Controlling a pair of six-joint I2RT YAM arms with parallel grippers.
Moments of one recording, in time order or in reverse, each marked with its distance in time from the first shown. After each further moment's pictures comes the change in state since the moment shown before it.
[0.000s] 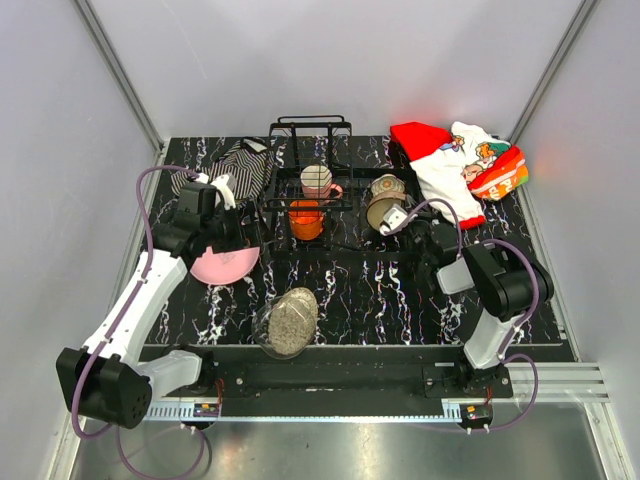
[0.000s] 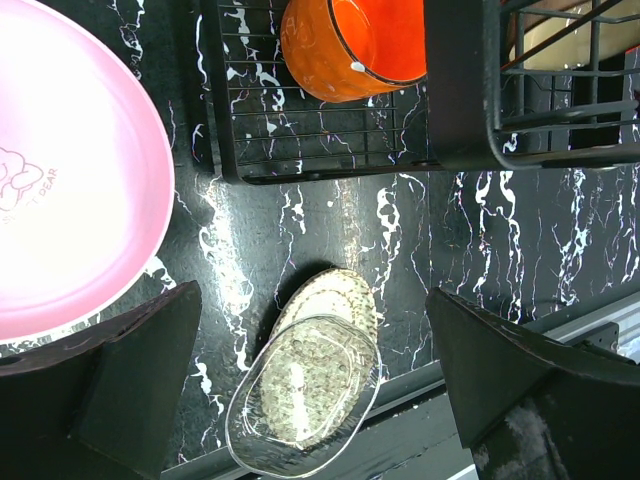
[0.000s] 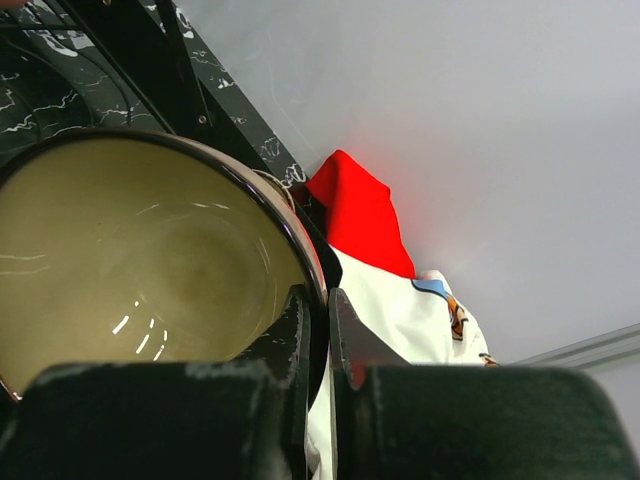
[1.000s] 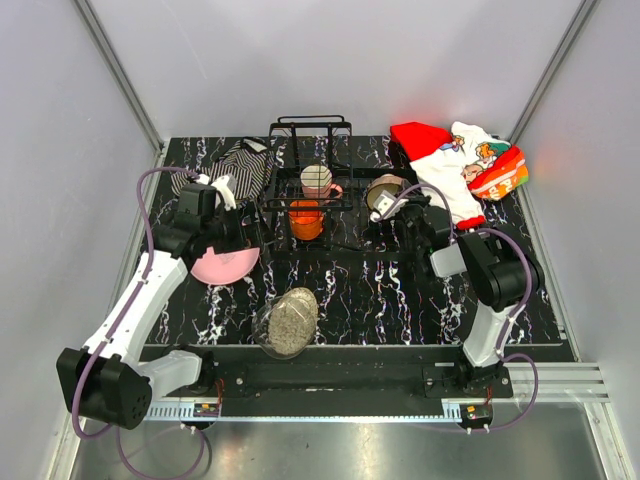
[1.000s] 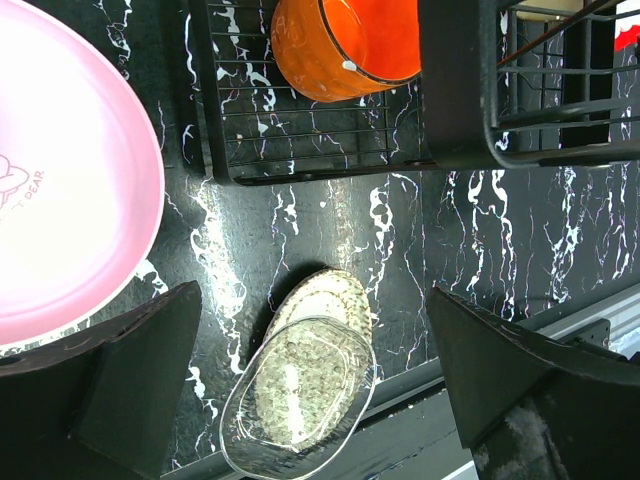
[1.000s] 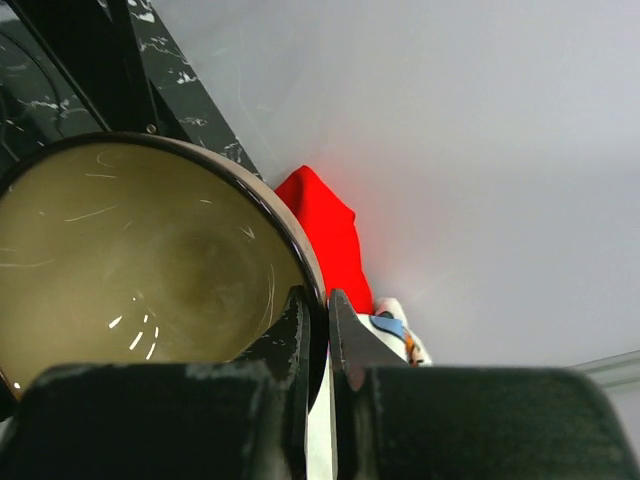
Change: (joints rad) left arm 0.002 -0.004 -0.017 0.022 0.020 -0.007; right arm 0.000 0.069 0.168 -0.100 0.020 -0.130
